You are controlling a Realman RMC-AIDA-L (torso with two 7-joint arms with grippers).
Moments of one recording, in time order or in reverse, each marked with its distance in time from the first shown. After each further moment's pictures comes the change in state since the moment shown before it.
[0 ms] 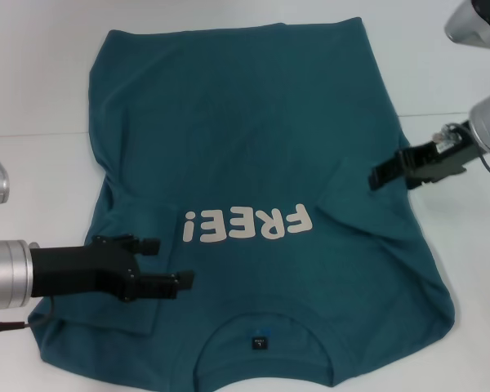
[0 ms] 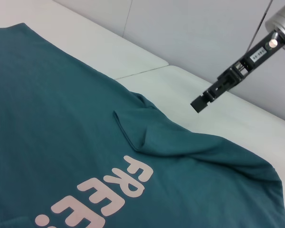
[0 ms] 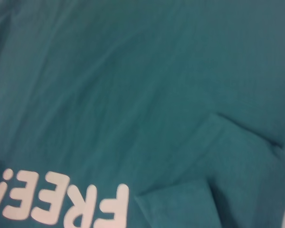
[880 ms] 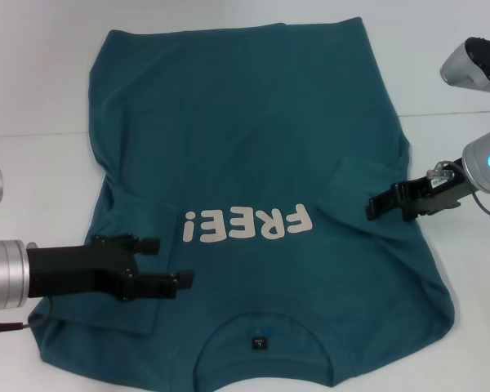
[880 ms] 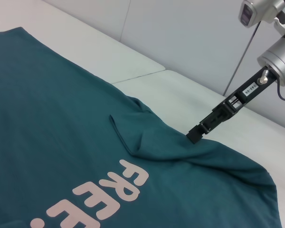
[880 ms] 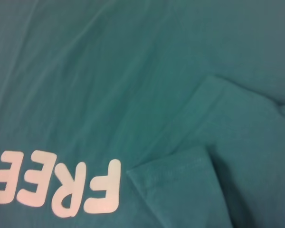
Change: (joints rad) left arm 0.006 -0.004 -0.013 0.014 -0.005 0.023 -0.003; right arm -0.046 0.038 0.004 0.058 -0.001 0.079 -0.021
